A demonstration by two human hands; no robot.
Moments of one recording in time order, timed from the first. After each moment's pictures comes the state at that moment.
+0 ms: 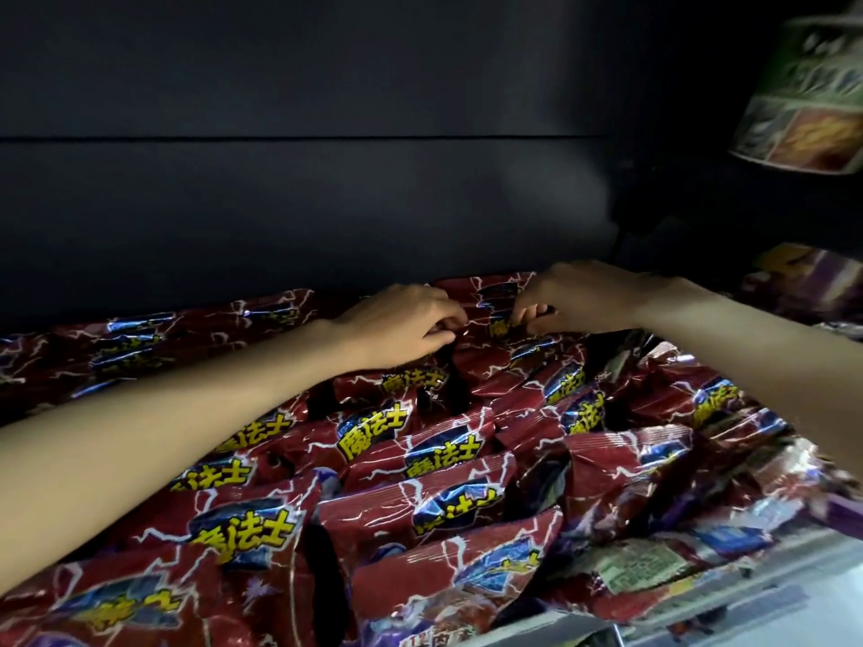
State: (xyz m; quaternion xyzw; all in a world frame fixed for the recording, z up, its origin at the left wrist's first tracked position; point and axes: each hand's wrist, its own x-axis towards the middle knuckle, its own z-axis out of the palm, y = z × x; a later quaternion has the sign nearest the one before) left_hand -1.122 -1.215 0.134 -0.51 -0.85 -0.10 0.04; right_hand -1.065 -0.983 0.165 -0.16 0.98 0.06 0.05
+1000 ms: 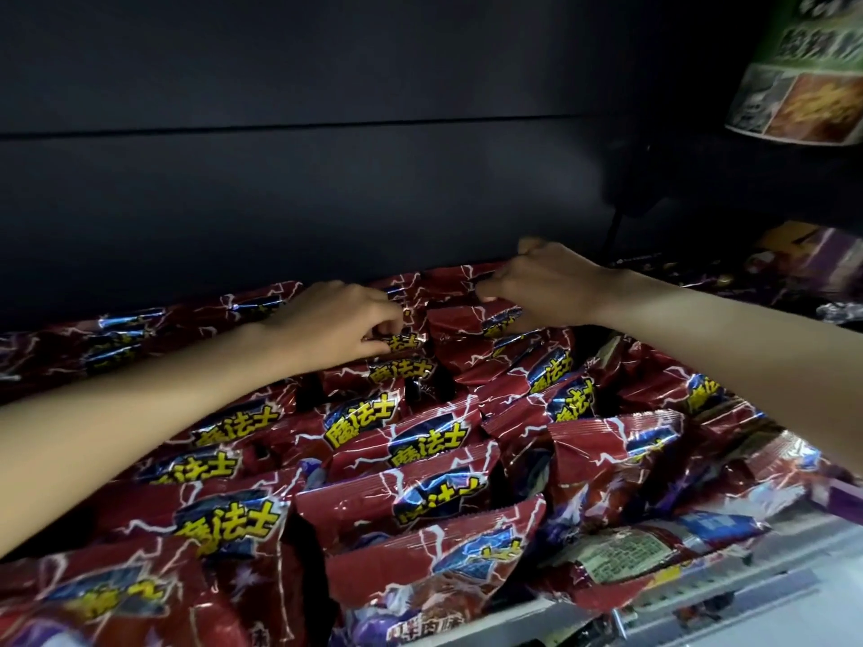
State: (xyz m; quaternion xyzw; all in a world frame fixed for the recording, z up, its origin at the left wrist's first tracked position) left_hand -1.123 -1.256 0.133 -0.47 -0.88 0.01 0.06; right_hand -1.074 -1.005 0.152 -0.23 0.94 0.25 -0.07
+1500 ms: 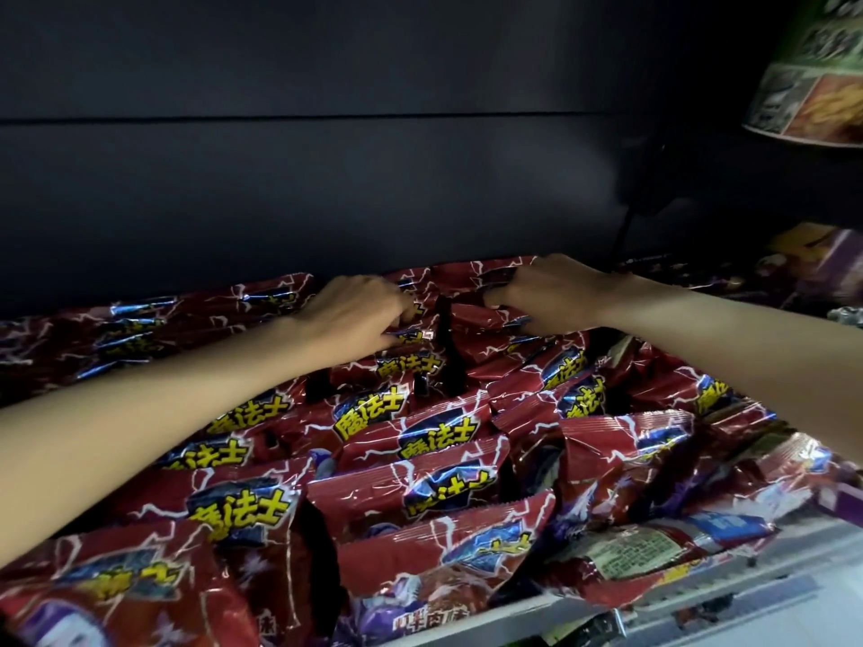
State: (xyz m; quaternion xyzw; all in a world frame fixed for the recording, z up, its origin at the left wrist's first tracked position) left_hand -1.125 -1.242 0.125 -0.44 -0.89 0.06 0.10; right_hand -1.067 -1.016 0.154 -0.20 0.95 0.24 0.00
